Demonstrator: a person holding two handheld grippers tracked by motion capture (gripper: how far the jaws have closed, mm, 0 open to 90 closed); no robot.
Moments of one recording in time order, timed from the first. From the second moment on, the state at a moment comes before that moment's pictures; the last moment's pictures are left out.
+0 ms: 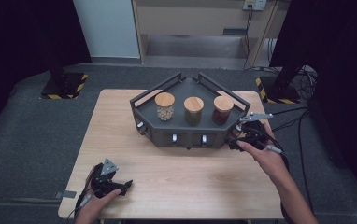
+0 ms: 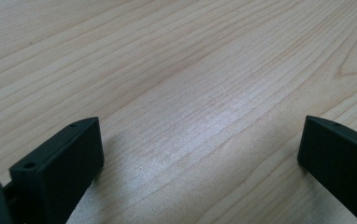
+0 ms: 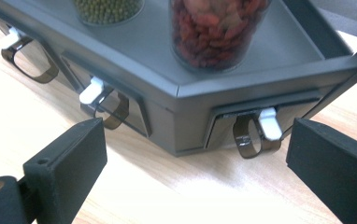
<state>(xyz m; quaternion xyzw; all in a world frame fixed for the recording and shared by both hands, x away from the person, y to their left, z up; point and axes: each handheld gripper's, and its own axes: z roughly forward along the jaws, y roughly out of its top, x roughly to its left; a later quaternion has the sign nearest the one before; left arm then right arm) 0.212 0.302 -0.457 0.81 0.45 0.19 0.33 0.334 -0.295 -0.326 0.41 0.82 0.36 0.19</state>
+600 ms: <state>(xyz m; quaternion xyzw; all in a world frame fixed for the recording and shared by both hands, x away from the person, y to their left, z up) 0.212 0.302 -0.457 0.81 0.45 0.19 0.33 0.320 -0.288 -0.353 0.40 0.83 0.35 0.18</state>
